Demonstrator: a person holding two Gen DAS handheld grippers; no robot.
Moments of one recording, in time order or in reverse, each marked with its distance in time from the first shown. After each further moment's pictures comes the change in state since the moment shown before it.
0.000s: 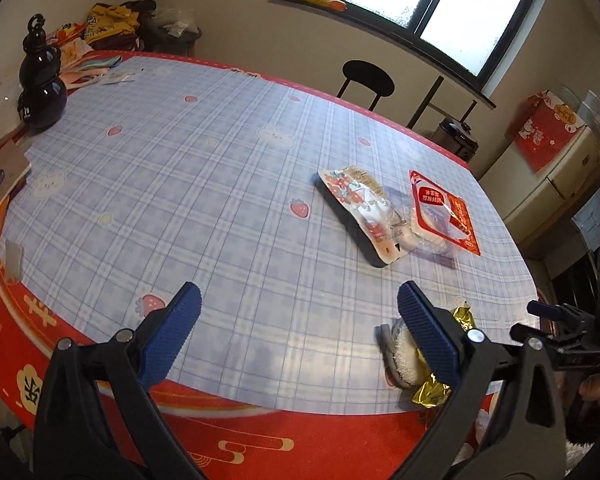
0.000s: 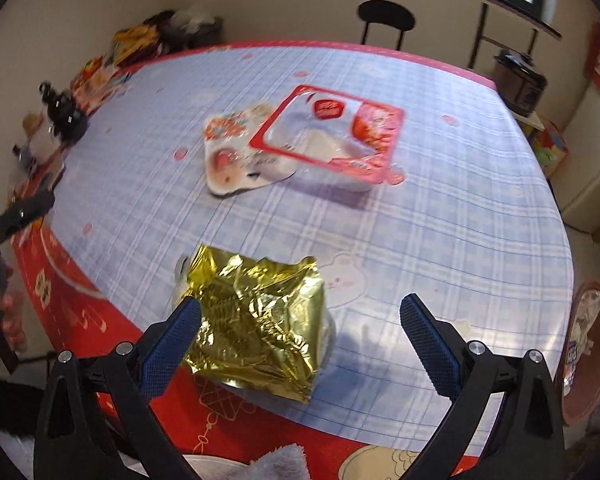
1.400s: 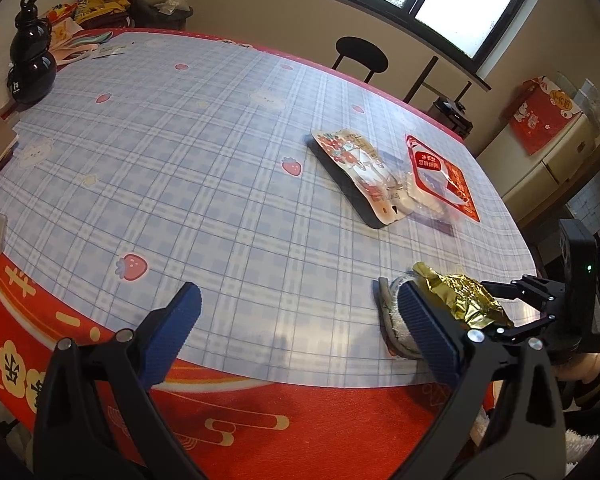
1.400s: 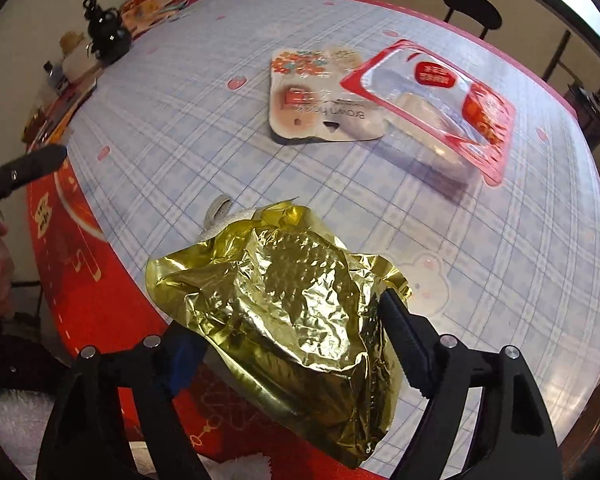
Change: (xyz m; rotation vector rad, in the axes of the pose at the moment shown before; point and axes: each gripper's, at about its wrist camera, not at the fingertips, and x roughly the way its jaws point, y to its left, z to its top) left arm 0.011 -0.009 -0.030 0.015 0.067 -0.034; right arm 0.050 0.025 0.003 -0.164 0.112 0.101
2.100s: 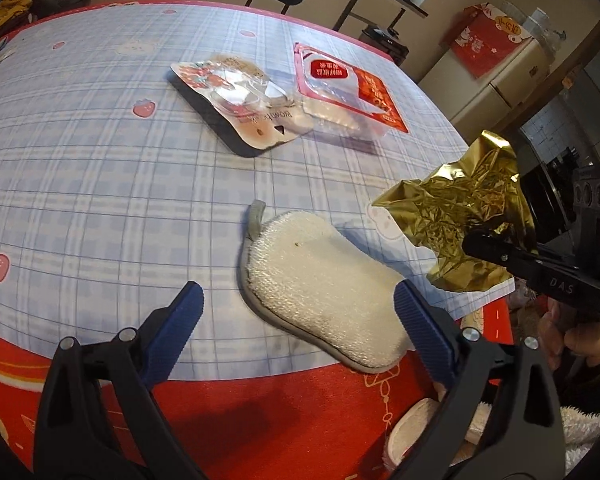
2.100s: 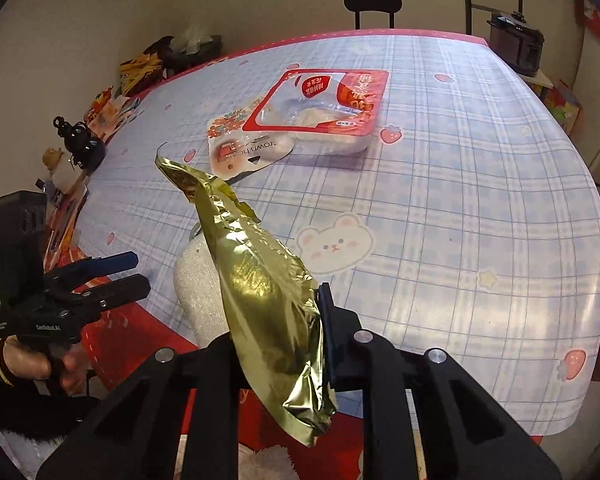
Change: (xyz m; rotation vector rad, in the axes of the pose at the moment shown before) left arm 0.067 -0.092 -0.027 0.179 0.215 -0.169; right arm -0.053 -0.053 -0.065 0.320 -0.187 0.057
